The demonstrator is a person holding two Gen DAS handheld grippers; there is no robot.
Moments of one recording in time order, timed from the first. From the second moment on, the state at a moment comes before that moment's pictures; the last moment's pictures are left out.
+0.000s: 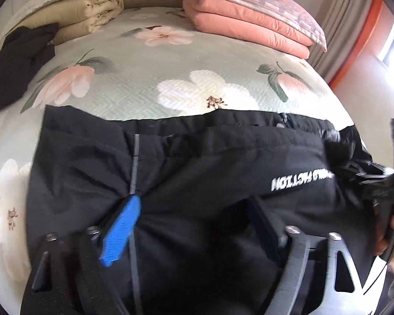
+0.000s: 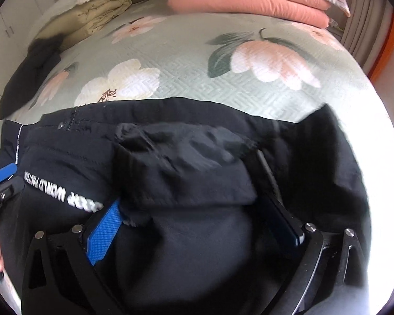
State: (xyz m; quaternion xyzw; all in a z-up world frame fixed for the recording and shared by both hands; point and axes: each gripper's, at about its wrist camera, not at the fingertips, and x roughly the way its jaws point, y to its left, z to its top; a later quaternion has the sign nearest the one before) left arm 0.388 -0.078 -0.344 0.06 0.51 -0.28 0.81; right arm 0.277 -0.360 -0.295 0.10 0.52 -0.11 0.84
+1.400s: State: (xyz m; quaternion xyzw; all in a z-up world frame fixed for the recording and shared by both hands) left arm 0.404 -0.110 -0.353 0.04 0.51 -0.30 0.80; right arm 0.334 -0.363 -0.325 0.11 0.54 -0.11 0.82
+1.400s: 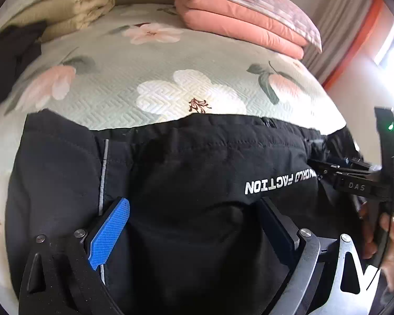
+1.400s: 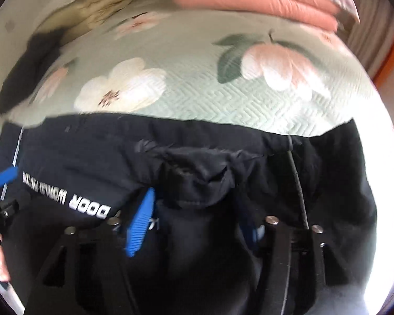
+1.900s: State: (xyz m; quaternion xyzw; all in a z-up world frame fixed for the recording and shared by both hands) left arm 0.403 -0.014 -0.353 0.06 0.51 -0.23 0.83; right arm 0.258 -0.404 -0.293 0.16 0.52 -0.12 0.83
